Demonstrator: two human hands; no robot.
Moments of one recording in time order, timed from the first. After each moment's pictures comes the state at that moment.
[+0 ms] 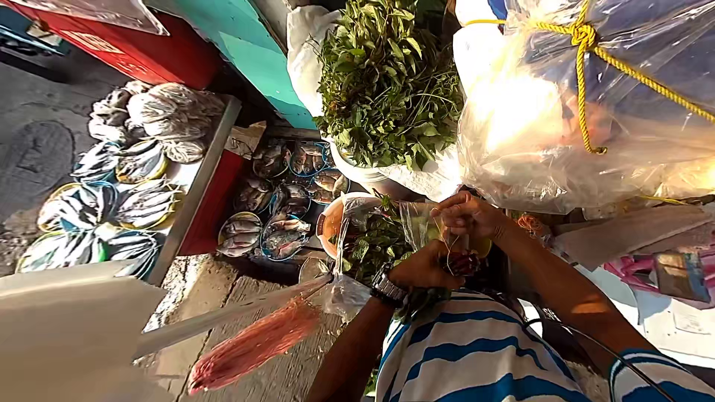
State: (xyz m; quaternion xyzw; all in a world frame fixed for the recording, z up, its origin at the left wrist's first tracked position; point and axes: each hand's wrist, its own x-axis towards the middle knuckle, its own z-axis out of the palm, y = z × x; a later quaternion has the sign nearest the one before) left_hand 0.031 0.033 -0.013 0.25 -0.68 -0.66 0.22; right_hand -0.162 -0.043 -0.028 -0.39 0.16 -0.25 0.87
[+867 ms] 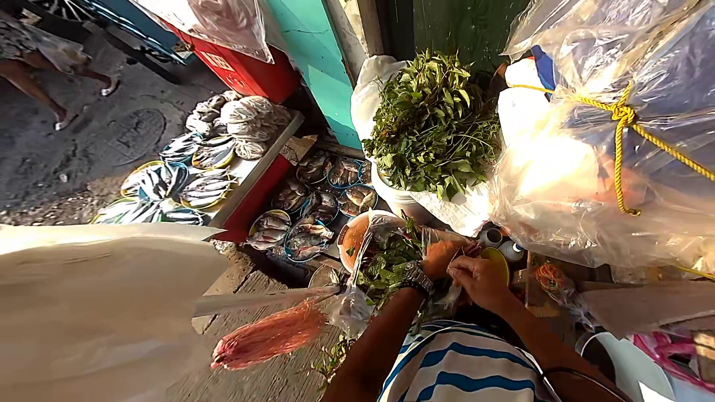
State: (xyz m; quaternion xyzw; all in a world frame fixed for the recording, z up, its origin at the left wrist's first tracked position) left_hand 0.024 -0.012 -0.035 0.57 -0.70 -0.42 0.01; right_hand -0.119 0.031 0.013 -0.71 0.47 -0.20 0.49
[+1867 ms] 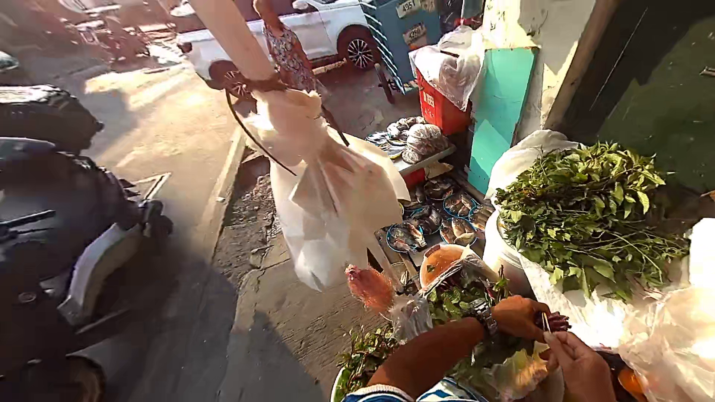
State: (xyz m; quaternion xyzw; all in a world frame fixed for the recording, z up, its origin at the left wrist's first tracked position) left_hand 0.078 -0.012 -0.049 0.57 -0.68 -0.41 0.22; right_hand -0.108 0.005 -0.009 -0.72 0.46 -0.23 0.46
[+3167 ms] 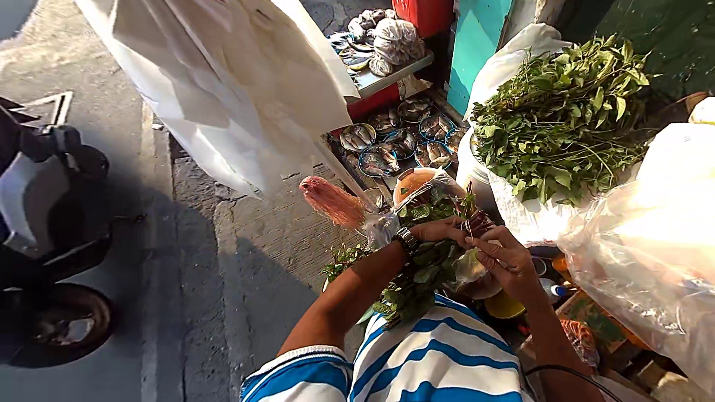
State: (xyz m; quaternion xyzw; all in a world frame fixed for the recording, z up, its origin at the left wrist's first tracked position) left_hand 0.101 0.080 -0.017 0.33 -0.42 -0.72 0.45; right_hand -0.108 0.004 -0.017 -0.80 0.04 -0.33 0.49
